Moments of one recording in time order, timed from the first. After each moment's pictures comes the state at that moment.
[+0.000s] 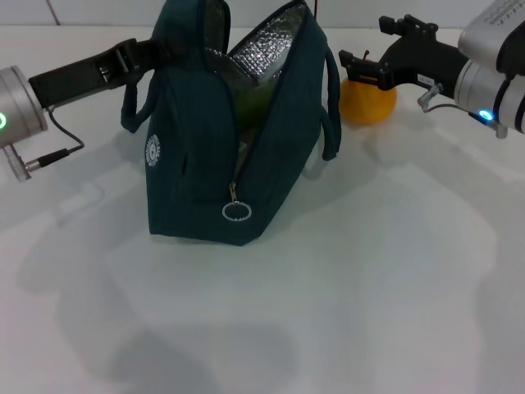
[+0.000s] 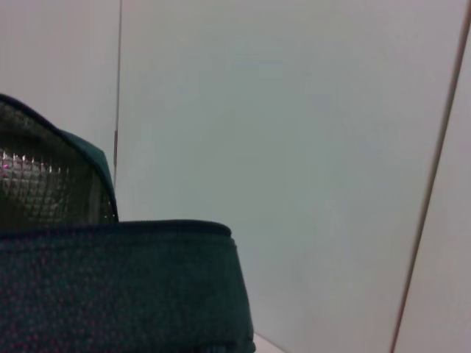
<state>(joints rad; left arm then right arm) -0.48 -2.05 0.75 0.71 1.63 1.39 -2.03 0.98 2.03 -0.81 -0.02 -1.31 -0.83 0.65</state>
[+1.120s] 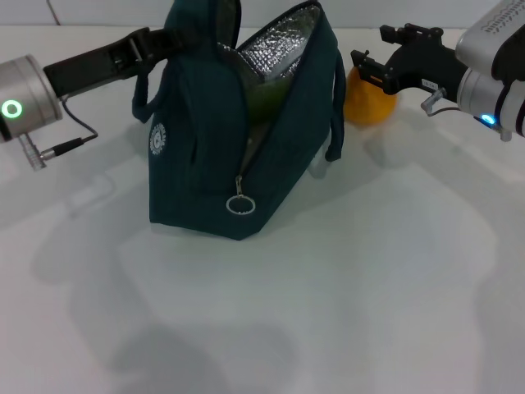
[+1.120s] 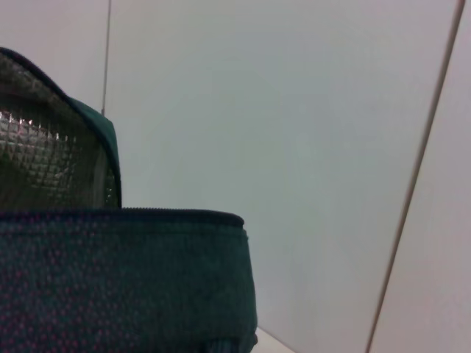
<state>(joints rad) -0.51 -2.06 0.75 0.70 1.63 1.36 -2.02 0.97 2.03 -0.81 0.00 -1.28 -0.79 0.59</state>
